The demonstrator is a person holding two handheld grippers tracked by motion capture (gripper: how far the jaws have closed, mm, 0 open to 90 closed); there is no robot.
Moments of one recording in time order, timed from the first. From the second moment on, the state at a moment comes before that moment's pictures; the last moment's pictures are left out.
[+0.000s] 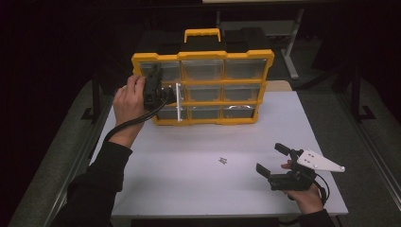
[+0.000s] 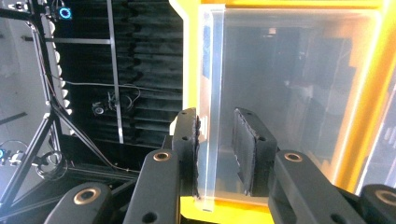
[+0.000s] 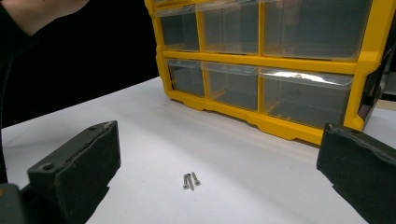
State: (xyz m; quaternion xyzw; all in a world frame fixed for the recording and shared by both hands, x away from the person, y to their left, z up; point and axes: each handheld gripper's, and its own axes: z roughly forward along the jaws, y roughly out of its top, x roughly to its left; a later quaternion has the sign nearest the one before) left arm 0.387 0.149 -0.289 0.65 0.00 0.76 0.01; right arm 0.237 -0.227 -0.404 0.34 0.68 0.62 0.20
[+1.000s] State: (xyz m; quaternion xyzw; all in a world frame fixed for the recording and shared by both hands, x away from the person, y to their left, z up) left arm 0.392 0.148 -0.286 0.65 -0.02 0.76 0.00; right arm 0.237 -0.228 -0.404 0.34 0.68 0.62 0.20
